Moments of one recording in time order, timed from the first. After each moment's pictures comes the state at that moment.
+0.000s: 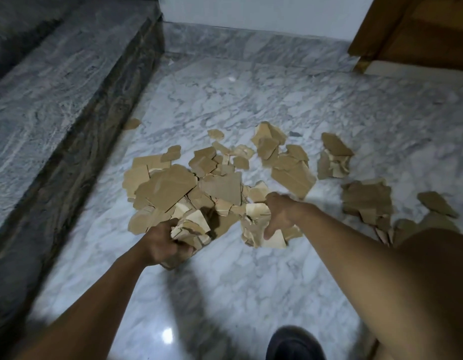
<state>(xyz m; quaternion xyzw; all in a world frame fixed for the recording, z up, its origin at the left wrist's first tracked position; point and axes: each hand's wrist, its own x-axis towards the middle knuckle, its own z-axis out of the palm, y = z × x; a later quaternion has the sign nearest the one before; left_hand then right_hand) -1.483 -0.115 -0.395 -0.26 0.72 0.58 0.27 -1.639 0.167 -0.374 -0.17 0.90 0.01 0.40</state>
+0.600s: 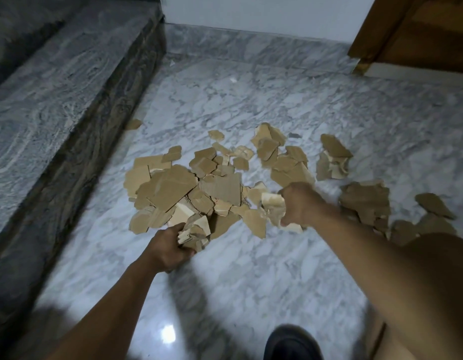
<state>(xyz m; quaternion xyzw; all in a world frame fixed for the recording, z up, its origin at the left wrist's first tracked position) -1.463 -0.105 -0.409 -0.13 0.92 0.32 0.19 -1.636 0.194 -0.342 -0.19 0.95 0.02 0.25</state>
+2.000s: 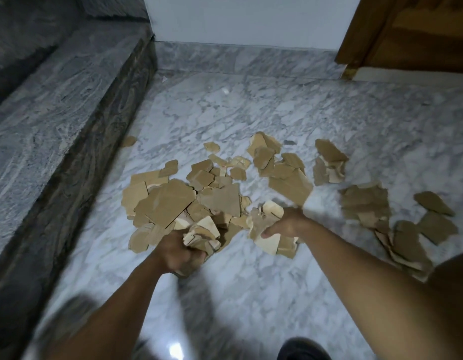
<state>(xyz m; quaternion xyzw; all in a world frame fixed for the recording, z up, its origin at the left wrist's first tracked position) -1.503 -0.097 -0.399 -0.21 0.87 0.40 0.22 -1.636 0.192 -0.406 0.06 0.89 -0.21 0.41</state>
